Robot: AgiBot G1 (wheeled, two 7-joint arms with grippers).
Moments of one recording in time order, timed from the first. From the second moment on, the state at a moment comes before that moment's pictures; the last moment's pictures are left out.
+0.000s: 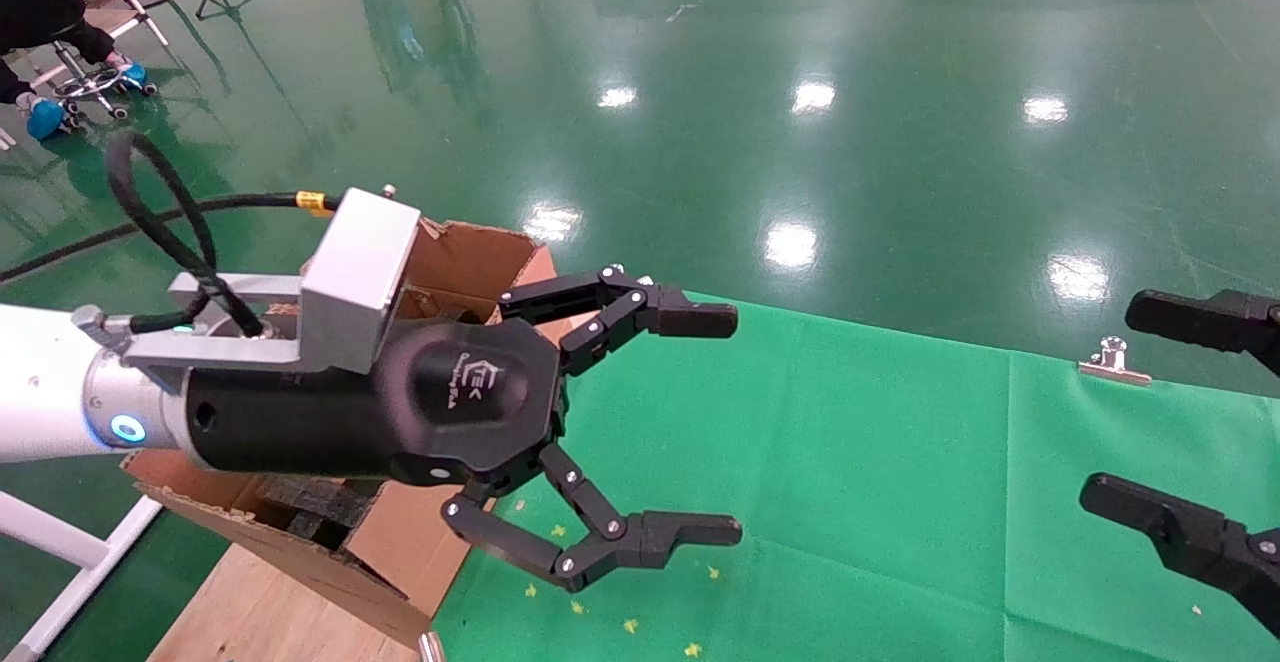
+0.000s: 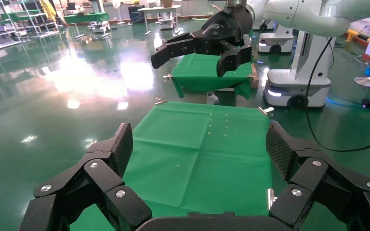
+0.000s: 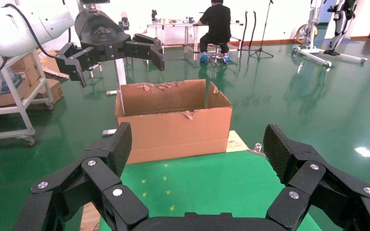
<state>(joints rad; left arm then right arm) -1.07 0.61 0.28 -1.28 0.73 1.49 -0.19 1.05 -0.56 -0.34 1.20 -0.65 -1.41 0.14</state>
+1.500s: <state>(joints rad) -1.08 0.61 0.28 -1.28 0.73 1.49 -0.19 1.05 -0.56 -0.34 1.20 -0.65 -1.41 0.14</state>
